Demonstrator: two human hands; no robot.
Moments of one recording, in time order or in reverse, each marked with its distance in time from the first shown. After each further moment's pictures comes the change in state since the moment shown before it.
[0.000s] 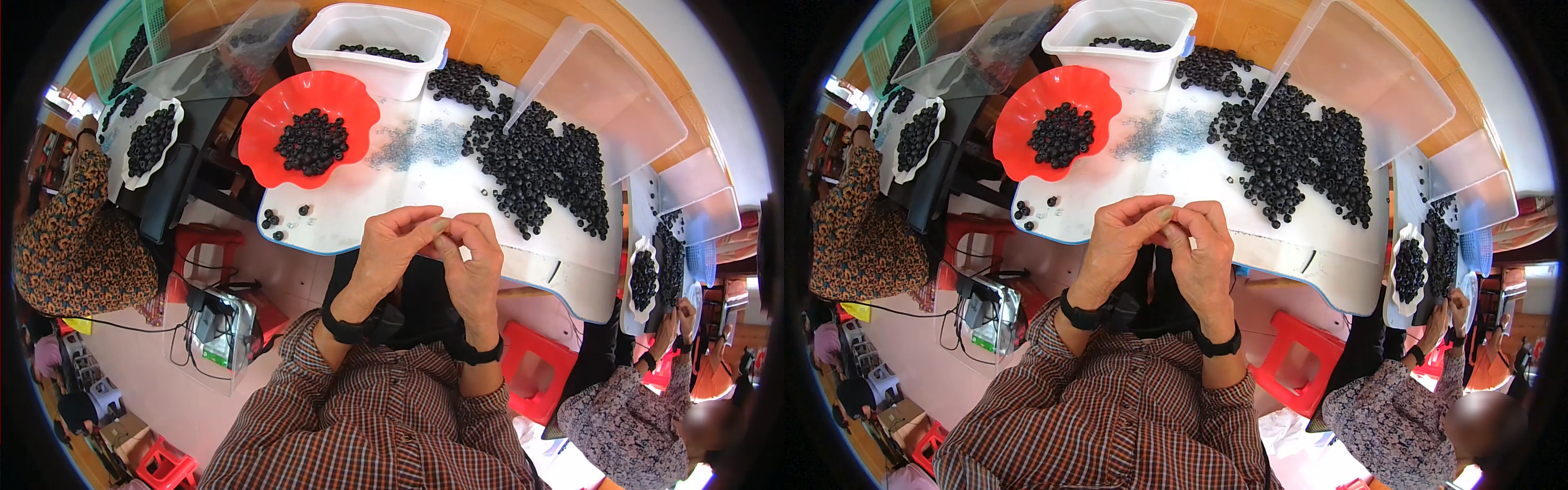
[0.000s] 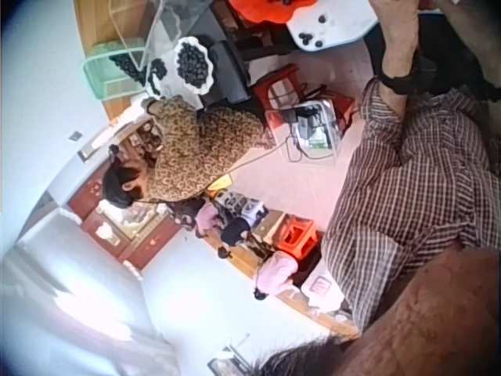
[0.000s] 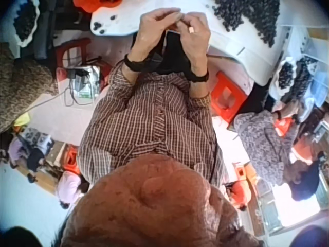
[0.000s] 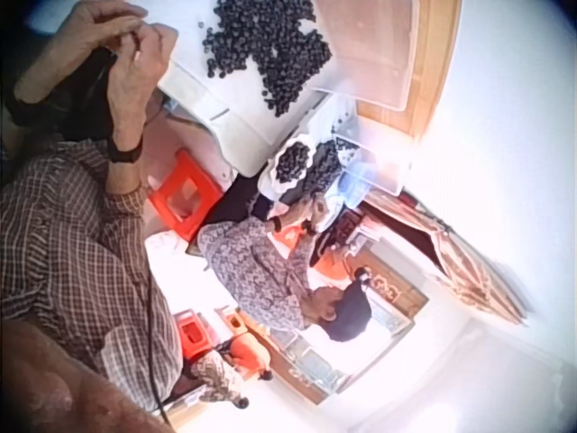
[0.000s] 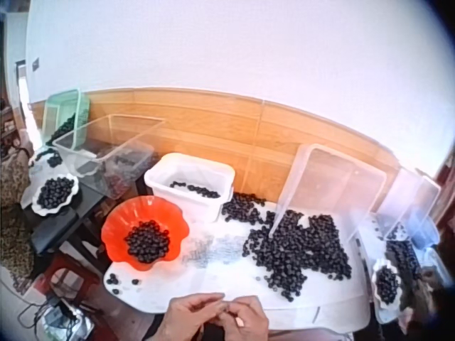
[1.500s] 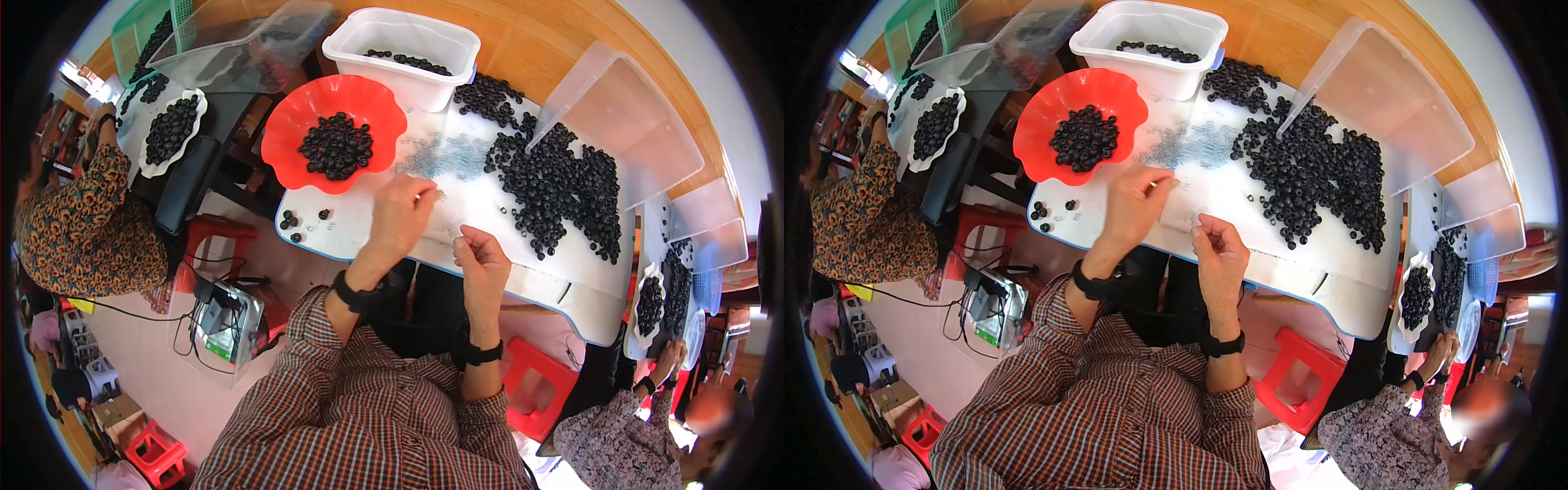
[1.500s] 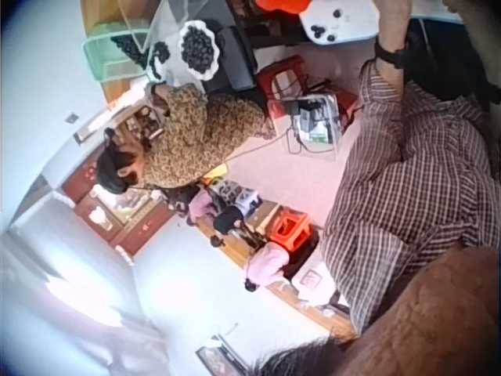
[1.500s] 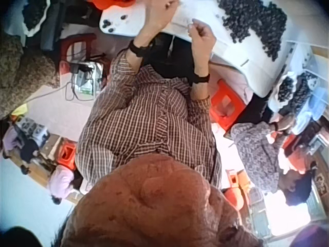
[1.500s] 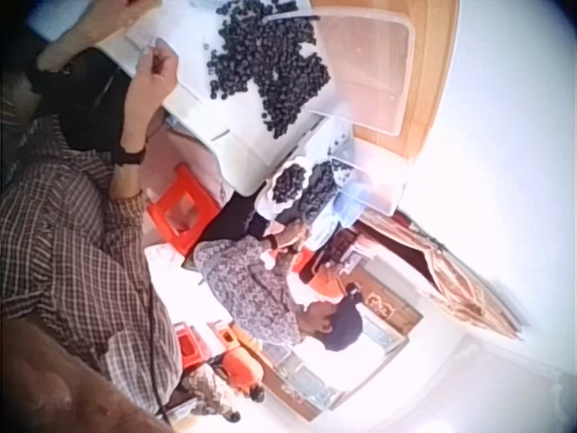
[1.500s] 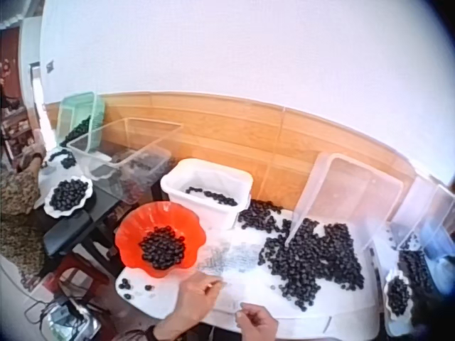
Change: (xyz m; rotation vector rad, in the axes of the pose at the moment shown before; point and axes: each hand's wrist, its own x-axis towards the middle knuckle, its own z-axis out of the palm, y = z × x) left_hand 0.063 -0.011 -0.038 0.779 0.256 0.519; right_hand -0.008 0.051 0.019 0.420 0.082 0.445
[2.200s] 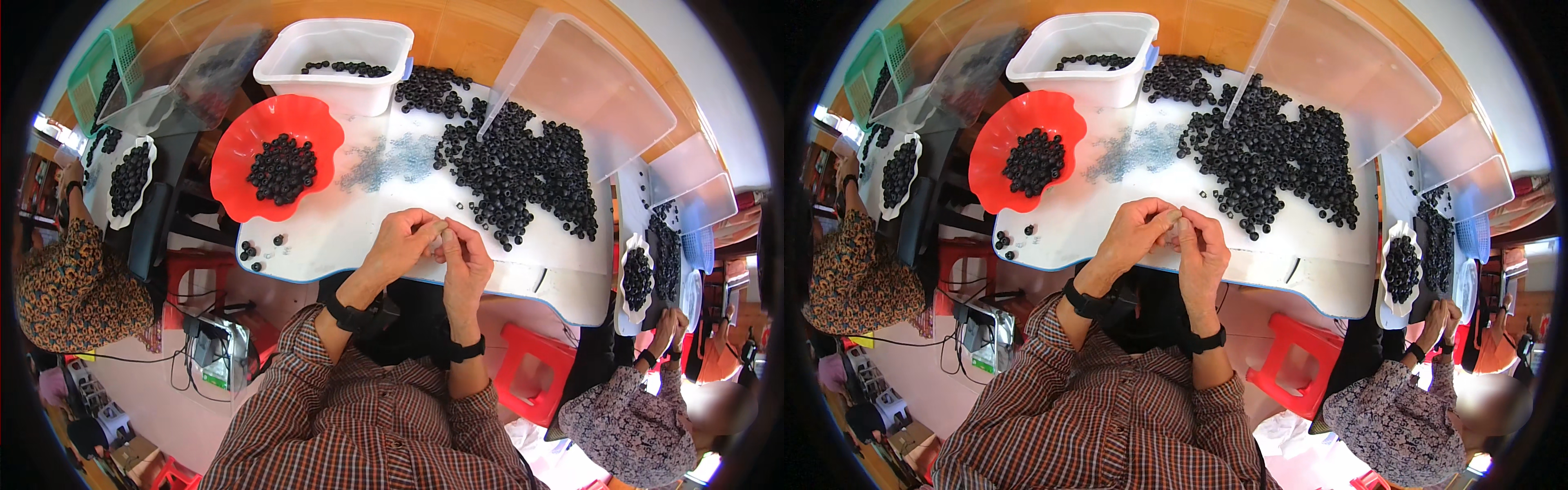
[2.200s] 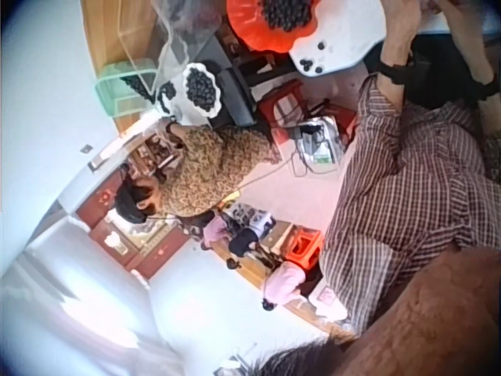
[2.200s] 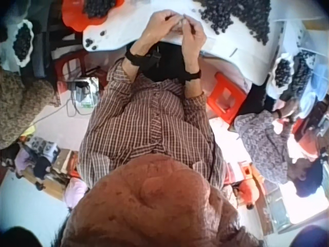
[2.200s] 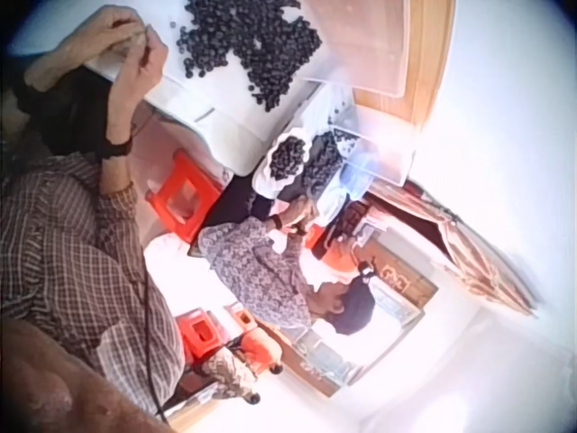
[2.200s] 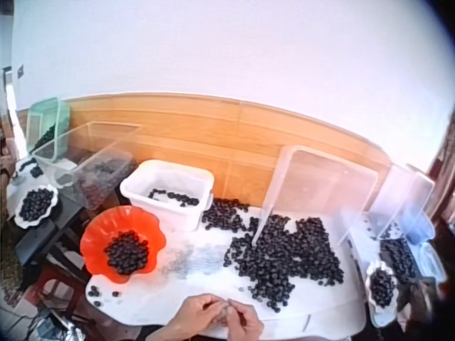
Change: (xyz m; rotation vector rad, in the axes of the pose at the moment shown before) left_hand -0.012 0.033 0.050 -0.393 -0.508 -0.496; right_hand 0.014 0.003 -0.021 -0.026 0.187 -0.152
